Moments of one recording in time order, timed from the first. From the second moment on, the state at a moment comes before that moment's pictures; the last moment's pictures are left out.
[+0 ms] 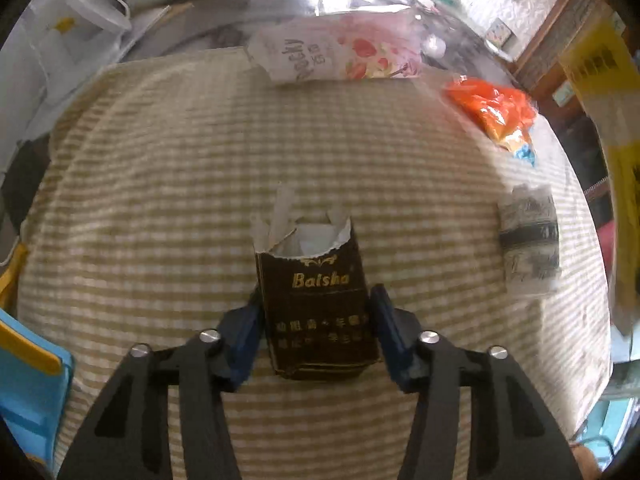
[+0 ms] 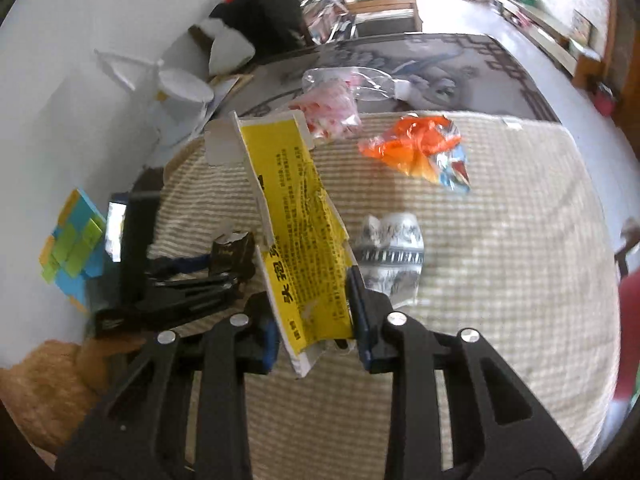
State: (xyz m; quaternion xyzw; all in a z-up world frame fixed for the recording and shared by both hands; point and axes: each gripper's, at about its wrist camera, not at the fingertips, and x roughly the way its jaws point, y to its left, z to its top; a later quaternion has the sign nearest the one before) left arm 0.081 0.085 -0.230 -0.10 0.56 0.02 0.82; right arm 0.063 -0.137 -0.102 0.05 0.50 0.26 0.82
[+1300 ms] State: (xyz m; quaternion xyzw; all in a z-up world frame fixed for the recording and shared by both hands) left arm 0.060 -0.058 -0.072 -0.04 0.40 -0.04 0.92; right arm 0.037 -0.298 -0.043 0.17 0.38 0.21 0.88
